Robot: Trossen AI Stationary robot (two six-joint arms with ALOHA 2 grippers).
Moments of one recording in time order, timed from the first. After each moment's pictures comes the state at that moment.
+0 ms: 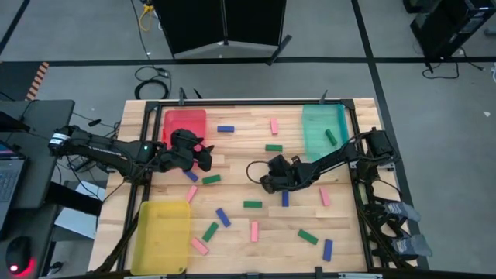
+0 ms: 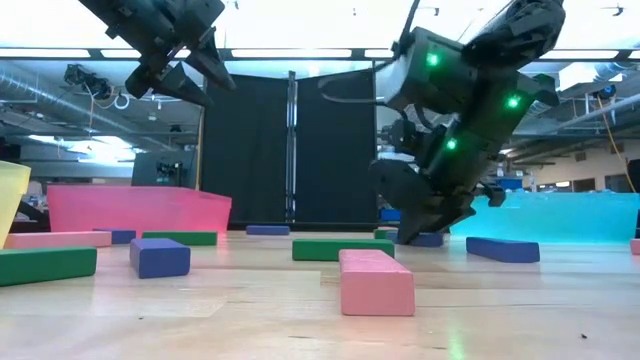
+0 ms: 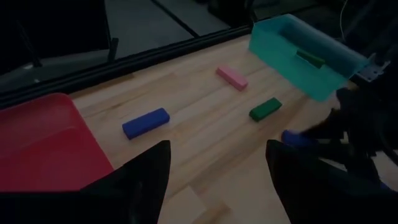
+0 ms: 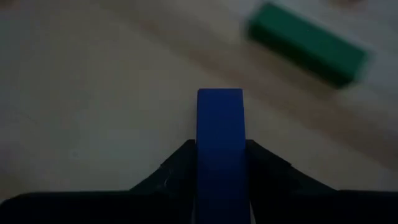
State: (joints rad) left arm -0.15 1.02 0.76 -0.44 -0.75 -0.81; right arm 0.19 1.86 0.91 -0.27 0.60 1.06
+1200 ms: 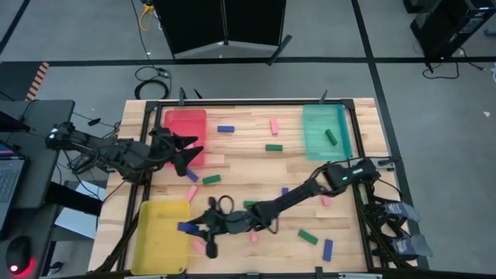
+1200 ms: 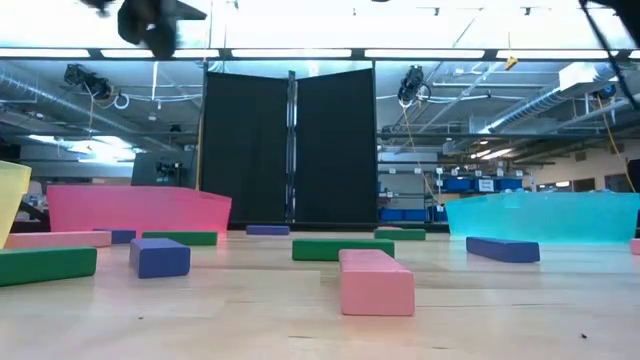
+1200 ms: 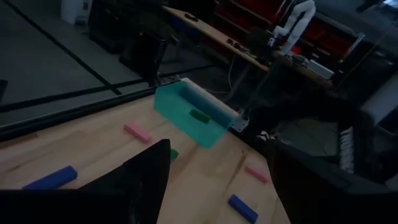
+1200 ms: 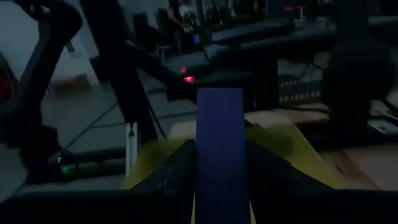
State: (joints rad) left arm -0.34 0.73 0.76 -0.22 -0.75 -0.63; right arm 0.38 2.47 1.93 0.49 0.29 0.24
